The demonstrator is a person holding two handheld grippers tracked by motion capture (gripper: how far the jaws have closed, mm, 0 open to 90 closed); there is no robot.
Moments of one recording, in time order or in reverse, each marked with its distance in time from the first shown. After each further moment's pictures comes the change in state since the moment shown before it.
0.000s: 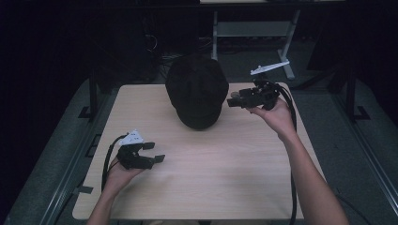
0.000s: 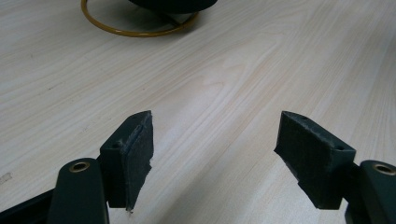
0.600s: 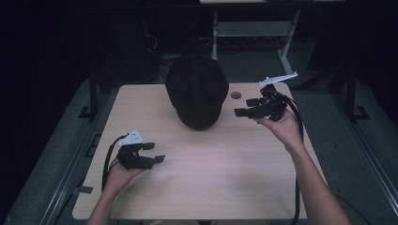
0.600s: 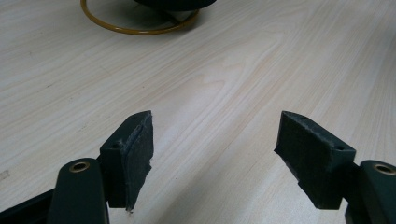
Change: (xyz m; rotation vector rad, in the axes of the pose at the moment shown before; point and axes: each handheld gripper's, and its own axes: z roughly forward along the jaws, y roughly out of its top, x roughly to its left) left arm 0.000 -0.001 0.001 0.005 -0.006 -0.012; right arm -0.005 -0.035 -0.009 0.005 -0.012 0.030
